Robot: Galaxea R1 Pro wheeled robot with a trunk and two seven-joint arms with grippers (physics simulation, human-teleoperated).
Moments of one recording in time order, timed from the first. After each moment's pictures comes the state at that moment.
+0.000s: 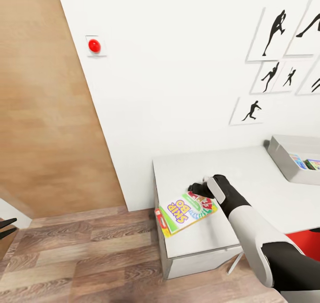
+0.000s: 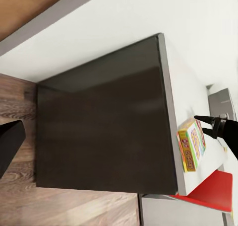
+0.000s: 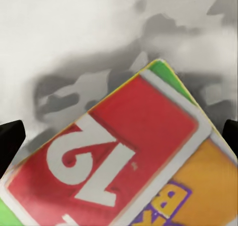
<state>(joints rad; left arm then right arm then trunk) -0.65 0.81 0.56 -0.23 0.03 0.56 -1.57 -1.01 0.02 0.08 -0.55 -0.49 0.76 -0.23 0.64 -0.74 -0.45</state>
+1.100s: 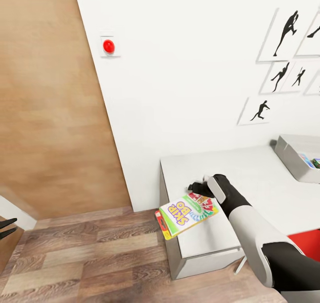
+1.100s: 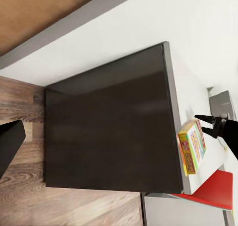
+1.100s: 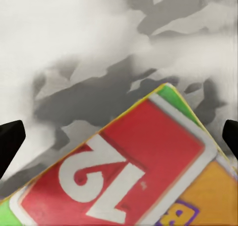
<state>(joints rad) -0.65 0.81 0.56 -0.23 0.03 0.56 -1.57 -1.00 0.02 0.08 -0.56 -0.49 0.76 -0.23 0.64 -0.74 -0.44</state>
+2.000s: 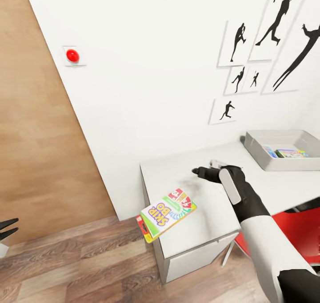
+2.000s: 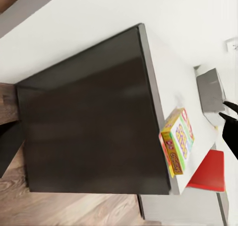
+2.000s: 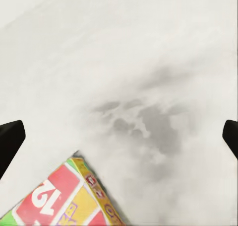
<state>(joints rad) -0.65 0.80 0.56 -0.23 0.03 0.56 -1.57 -0.89 -0.04 0.06 -1.03 -0.53 0.85 -0.22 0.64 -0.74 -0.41</state>
